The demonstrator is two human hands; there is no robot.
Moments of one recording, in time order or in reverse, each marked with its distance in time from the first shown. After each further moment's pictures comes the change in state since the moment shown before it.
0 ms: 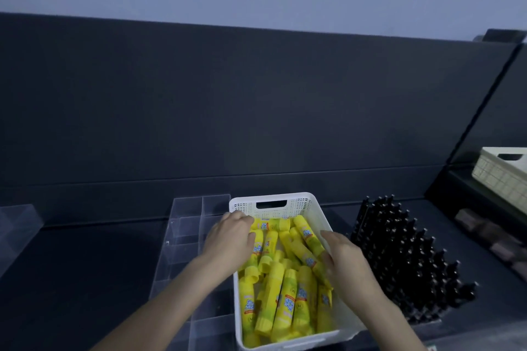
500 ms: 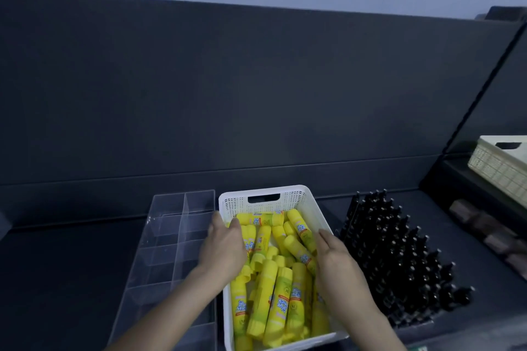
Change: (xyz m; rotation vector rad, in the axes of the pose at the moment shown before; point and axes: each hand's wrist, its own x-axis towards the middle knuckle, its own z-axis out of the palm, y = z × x) left_hand 0.019 0.017 0.040 -0.054 -0.102 -0.249; right_hand 0.008 0.023 0.014 -0.179 -0.015 0.000
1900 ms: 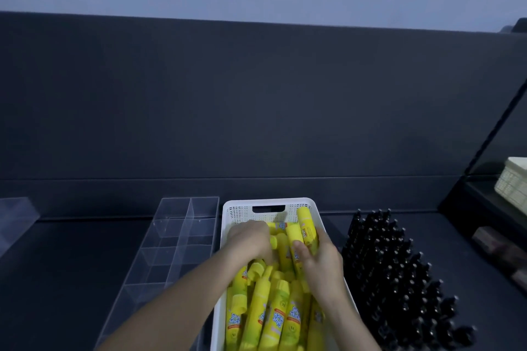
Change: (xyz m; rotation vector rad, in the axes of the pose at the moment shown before) left_hand 0.029 0.064 -0.017 0.227 -0.254 -0.012; right_hand 0.034 -0.002 0.006 0.683 0.136 0.122
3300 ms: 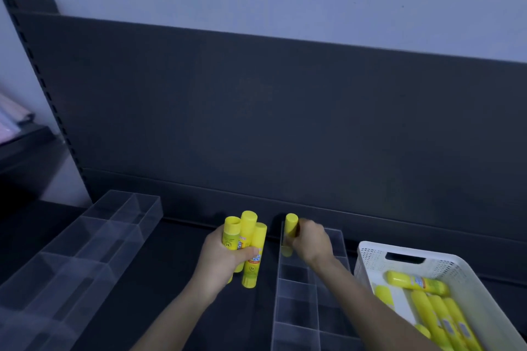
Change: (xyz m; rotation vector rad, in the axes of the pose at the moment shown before) left_hand -0.065 -0.276 -0.006 -1.422 0.490 -0.103; right_hand 0.058 -0.135 0.233 -0.473 -0.358 -0.133
